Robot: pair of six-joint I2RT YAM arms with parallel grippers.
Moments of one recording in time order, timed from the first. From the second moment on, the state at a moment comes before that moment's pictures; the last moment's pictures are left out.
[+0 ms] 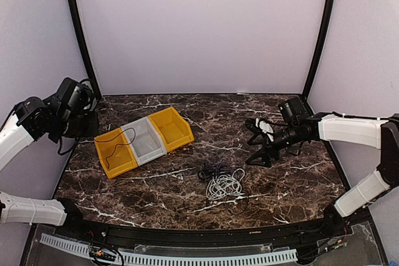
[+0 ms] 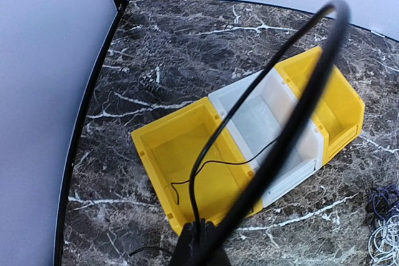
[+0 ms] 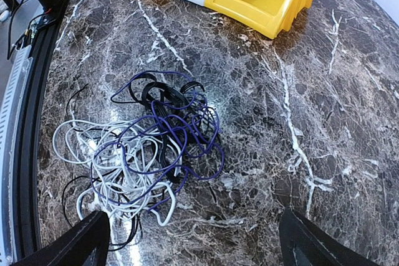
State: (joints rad) left arm -0.59 0.98 1.13 -1.02 -0.51 -0.55; right arm 0.45 1.43 0.85 -0.37 -0.72 -0.61
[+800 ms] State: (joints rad) left arm -0.54 1.22 1.12 -1.00 -0.67 -0.54; right arm 0.45 1.41 0.85 -0.38 -0.73 -0.62
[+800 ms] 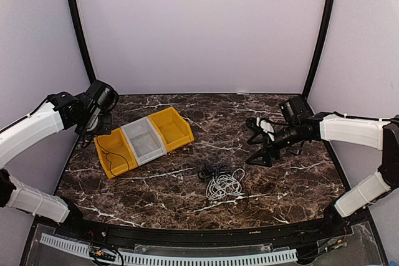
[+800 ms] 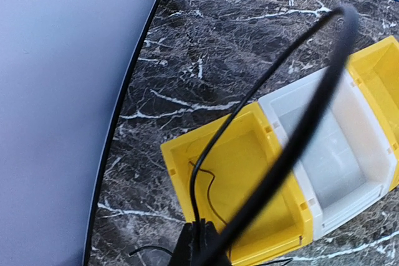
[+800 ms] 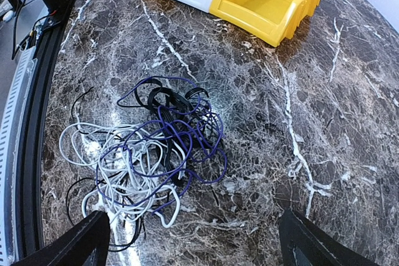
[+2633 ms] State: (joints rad) left arm -0.46 1.25 0.97 -0.75 -0.33 -0.60; right arm 0.45 1.43 0.84 -0.40 -0.73 -0.66
